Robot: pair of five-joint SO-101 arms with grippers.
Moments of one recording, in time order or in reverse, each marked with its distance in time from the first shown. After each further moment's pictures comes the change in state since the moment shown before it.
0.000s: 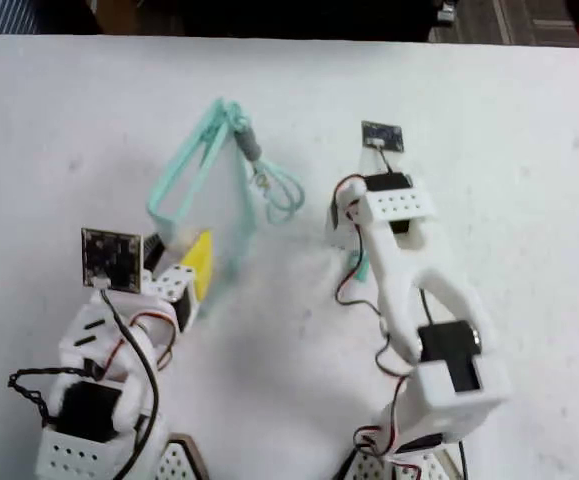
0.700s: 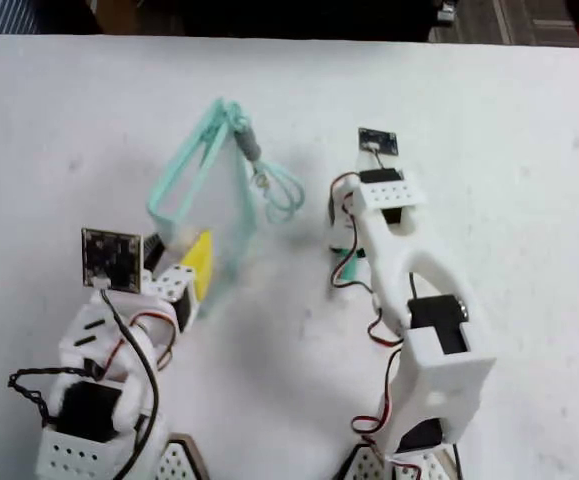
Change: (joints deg) left arm 0.0 0.0 0.0 0.0 0.0; right arm 0.2 8.0 -5.0 0.0 -0.1
